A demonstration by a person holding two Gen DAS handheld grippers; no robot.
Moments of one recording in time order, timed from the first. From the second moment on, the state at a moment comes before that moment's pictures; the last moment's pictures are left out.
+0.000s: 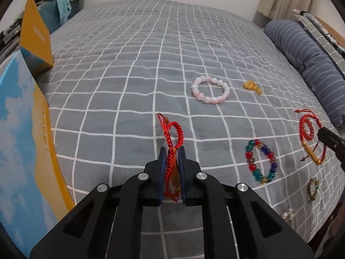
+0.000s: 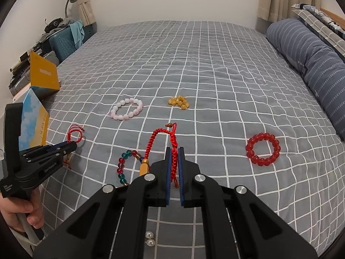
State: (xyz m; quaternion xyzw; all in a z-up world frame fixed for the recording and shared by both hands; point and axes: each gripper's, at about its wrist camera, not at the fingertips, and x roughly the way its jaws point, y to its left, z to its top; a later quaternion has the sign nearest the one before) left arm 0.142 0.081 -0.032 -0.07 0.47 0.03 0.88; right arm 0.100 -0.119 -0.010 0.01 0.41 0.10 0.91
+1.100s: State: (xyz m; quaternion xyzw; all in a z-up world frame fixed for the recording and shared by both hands) left arm 0.084 0.132 0.087 -0.05 0.39 0.07 0.92; right arm 0.099 -0.041 0.065 0.00 0.35 0.17 0.92
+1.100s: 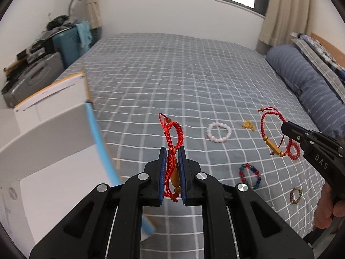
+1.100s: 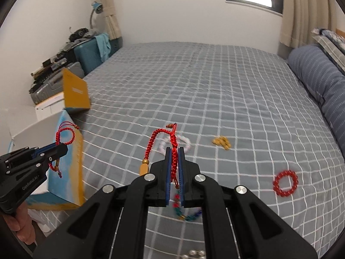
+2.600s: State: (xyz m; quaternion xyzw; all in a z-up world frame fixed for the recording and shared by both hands) left arm -0.057 0.330 0.023 -0.19 0.46 0.27 0.83; right arm 0.030 0.267 0.025 -0.16 0.43 0.38 0.81
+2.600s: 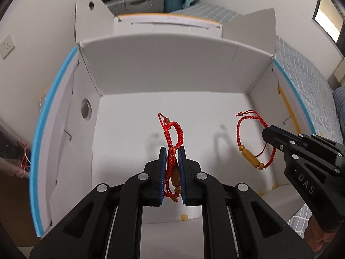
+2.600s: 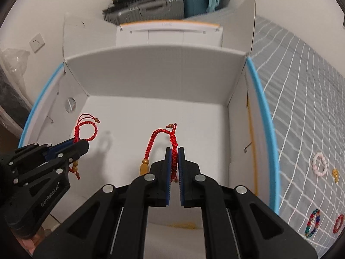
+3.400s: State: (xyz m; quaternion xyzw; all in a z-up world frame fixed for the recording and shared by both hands) left arm -0.075 0.330 0.049 -0.17 0.42 0.30 0.84; right arm 0.010 0.255 0.060 -0.15 0.38 0.38 0.83
